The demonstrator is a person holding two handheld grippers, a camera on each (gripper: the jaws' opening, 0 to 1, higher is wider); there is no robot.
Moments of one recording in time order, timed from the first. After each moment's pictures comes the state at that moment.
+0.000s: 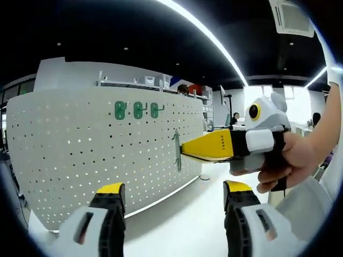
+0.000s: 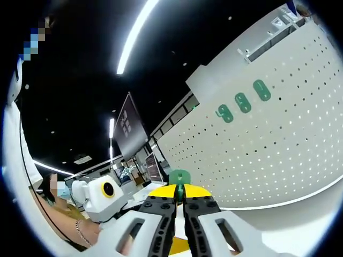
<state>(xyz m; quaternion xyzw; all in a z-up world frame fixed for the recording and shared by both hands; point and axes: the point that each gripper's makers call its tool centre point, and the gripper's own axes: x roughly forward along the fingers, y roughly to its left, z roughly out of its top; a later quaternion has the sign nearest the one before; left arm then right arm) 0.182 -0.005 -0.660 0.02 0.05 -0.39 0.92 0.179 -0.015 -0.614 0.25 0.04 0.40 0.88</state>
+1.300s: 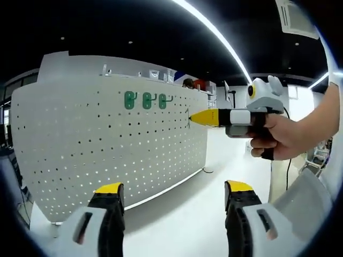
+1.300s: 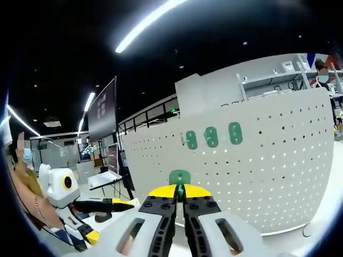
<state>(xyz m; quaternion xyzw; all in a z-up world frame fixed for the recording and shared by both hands) 0.180 0.020 -0.674 0.02 0.08 -0.37 0.92 0.233 -0.080 -0.598 0.09 0.01 0.29 0.95</state>
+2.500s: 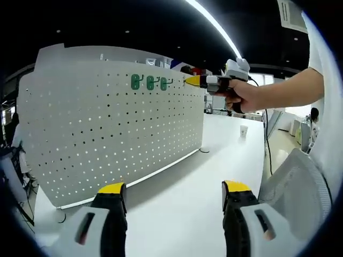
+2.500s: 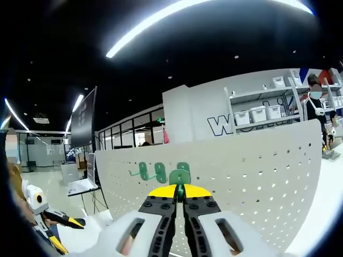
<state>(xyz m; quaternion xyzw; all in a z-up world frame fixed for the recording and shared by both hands) 0.150 0.062 -0.707 0.04 0.13 -0.39 0.91 0.300 -0.156 -0.549 0.07 -0.04 0.24 0.97</state>
